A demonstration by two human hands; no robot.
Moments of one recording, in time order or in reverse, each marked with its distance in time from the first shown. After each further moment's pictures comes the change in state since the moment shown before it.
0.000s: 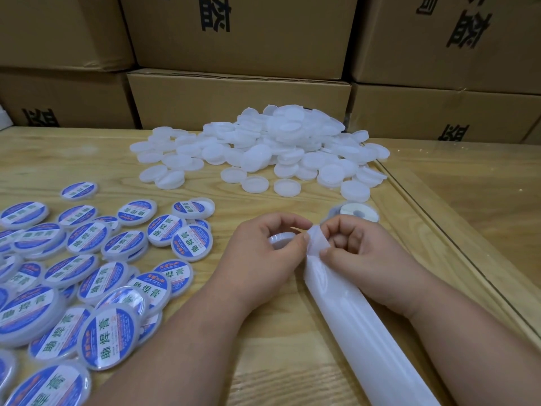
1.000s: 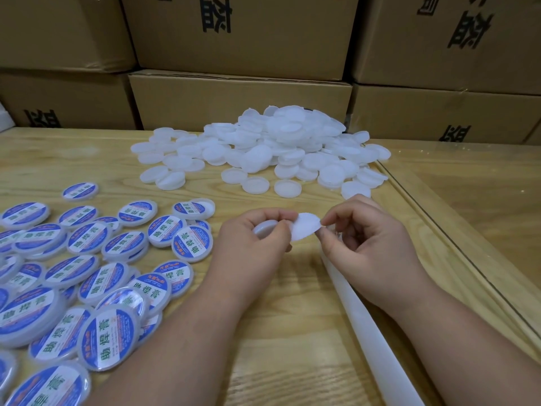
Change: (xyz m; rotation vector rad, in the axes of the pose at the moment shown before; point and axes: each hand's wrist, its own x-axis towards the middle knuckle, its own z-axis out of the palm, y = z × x) left_hand -0.001 0.008 -0.002 -0.118 0.174 -0.064; right_hand 0.002 -0.003 0.008 -0.270 0.357 -0.387
